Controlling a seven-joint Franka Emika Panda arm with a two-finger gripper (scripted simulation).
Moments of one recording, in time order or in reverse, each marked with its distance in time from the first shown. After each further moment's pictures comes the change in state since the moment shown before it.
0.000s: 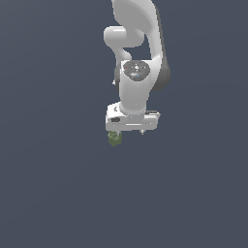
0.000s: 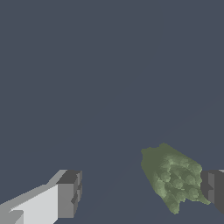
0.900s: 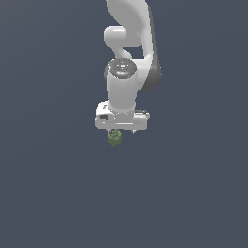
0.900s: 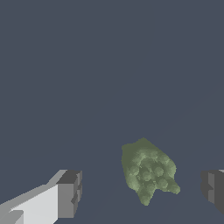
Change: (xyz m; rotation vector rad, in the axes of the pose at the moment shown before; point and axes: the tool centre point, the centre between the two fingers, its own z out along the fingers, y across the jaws) arm -0.006 0.038 -0.002 -0.014 -0.004 0.076
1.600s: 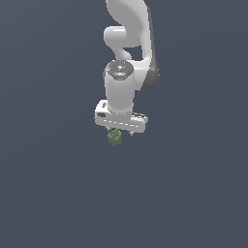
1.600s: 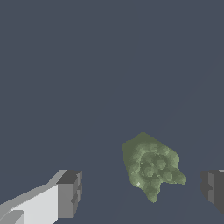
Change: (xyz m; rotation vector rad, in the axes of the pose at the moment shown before) arm -0.006 0.005 0.007 0.007 0.001 0.187
